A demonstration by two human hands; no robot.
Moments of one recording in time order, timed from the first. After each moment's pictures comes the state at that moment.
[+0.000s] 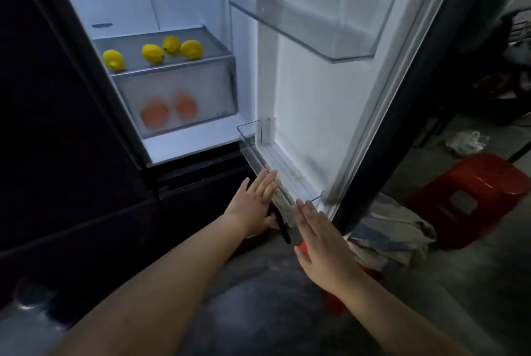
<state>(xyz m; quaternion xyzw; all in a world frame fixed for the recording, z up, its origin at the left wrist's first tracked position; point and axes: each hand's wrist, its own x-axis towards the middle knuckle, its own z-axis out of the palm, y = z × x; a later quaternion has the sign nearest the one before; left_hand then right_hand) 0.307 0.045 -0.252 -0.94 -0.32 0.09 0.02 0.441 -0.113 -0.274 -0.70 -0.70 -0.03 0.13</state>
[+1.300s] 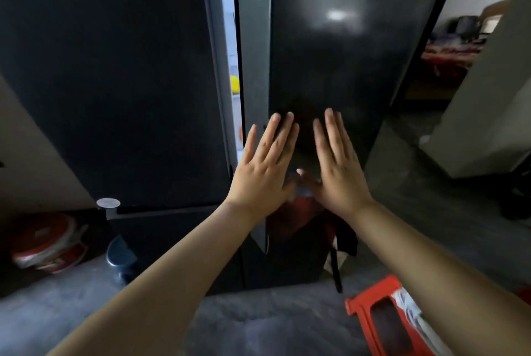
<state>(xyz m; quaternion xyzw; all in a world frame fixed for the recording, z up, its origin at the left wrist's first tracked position) 0.183 0.056 -0.126 -0.82 -0.44 -0.25 0.28 0.360 0.051 -0.135 -0.52 -0.78 -0.16 0.31</state>
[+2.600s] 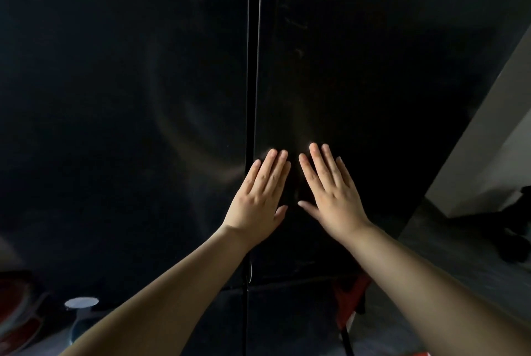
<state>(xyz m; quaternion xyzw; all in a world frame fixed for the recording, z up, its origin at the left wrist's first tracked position) 0.112 0.256 -0.115 -0.81 -0.45 -0.17 0.33 0.300 0.234 -0.101 -0.57 -0.76 -0.30 0.12</state>
